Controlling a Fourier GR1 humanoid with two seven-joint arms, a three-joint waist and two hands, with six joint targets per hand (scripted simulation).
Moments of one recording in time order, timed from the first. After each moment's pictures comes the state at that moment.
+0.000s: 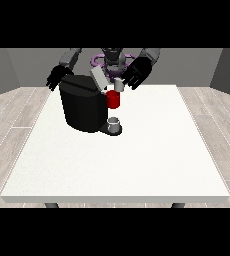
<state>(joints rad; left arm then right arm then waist) -1.15 0.49 0.14 -0.65 -0.60 -0.15 -0.12 -0.33 -0.03 -0.03 -1.37 -0.01 -0.15 -0.06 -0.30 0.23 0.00</state>
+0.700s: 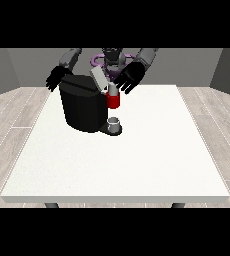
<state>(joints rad) -1.17 0.44 0.12 -0.63 -0.63 -0.14 -0.12 -0.33 -0.03 -0.04 -1.38 -0.02 -0.16 -0.04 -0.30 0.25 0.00</state>
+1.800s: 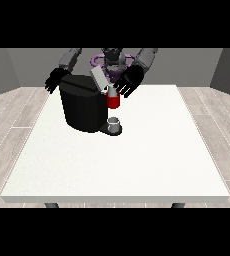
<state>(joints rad) -1.17 0.42 0.12 -0.61 -0.66 -0.14 -0.12 -0.30 -0.04 -0.06 -1.37 -0.03 -0.15 -0.07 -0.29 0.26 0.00</state>
